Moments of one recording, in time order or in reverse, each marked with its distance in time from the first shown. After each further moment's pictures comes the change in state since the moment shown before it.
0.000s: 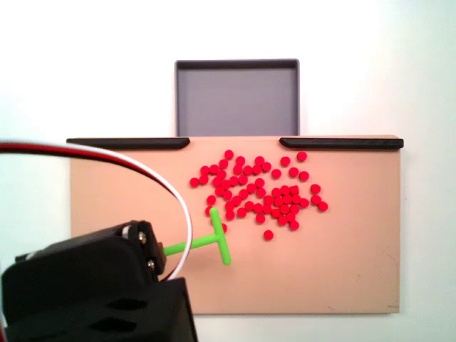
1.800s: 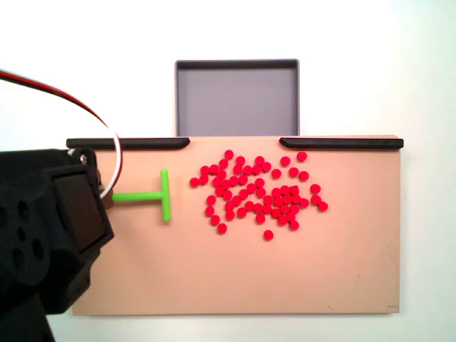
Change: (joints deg) arm -6.5 -24.4 -23.8 0.0 17.7
